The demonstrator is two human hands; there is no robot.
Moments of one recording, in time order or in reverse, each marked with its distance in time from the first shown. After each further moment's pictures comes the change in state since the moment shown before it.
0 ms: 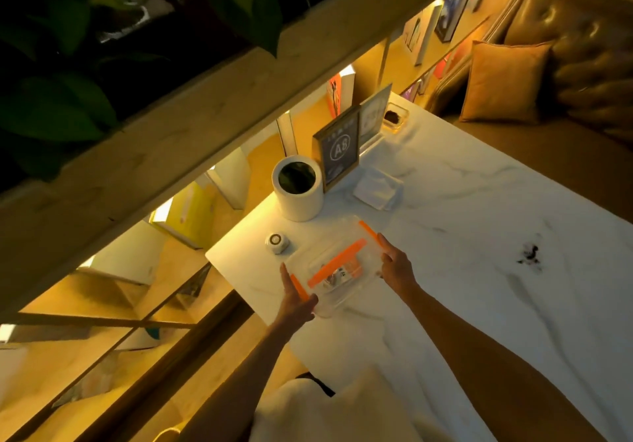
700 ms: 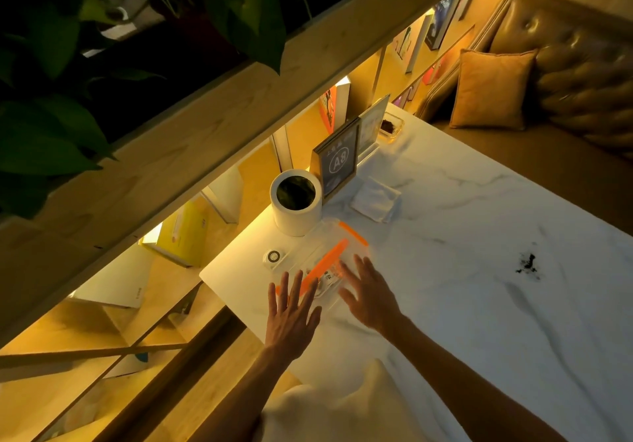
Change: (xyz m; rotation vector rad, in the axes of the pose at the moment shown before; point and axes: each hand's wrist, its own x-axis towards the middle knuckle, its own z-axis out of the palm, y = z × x) left_hand 0.027 -0.036 -0.030 1.534 0.068 0.294; right_hand -0.041 -0.041 0.041 -0.716 -0.062 -0.390
